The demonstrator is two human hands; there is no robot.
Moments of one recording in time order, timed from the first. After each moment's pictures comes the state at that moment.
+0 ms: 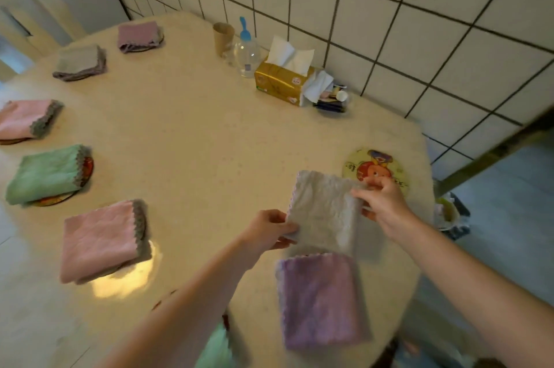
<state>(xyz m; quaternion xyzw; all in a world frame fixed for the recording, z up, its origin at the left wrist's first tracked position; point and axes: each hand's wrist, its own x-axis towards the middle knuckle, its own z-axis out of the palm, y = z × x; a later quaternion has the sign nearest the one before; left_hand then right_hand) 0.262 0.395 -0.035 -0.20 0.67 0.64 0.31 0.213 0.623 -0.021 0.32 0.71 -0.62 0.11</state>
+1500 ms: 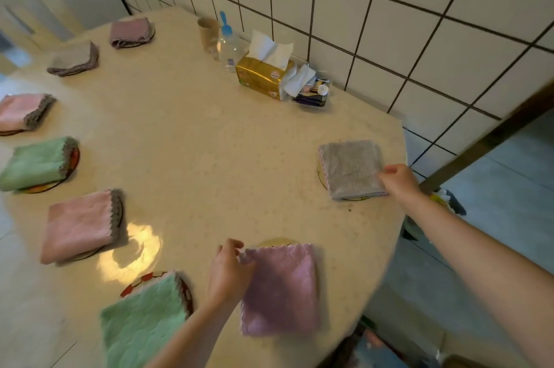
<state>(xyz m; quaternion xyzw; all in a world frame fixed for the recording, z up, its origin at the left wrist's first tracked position) 0.346 0.452 -0.073 -0.28 0.88 0.37 0.14 0.165 0.770 -0.056 0.28 0.87 -0.40 0.11</state>
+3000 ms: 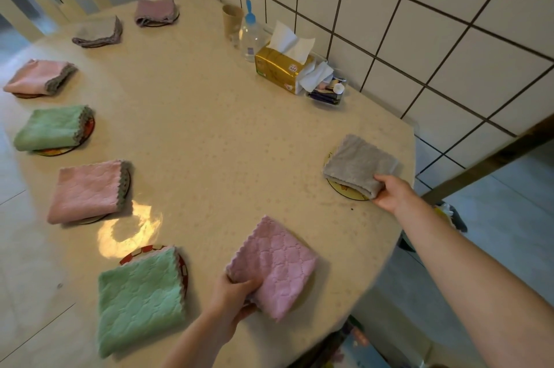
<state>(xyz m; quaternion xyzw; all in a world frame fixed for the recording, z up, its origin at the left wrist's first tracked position) 0.406 0.477 -0.059 -0.47 0.52 0.68 0.19 0.160 0.755 -0.072 0.40 0.51 -0.74 0.19</state>
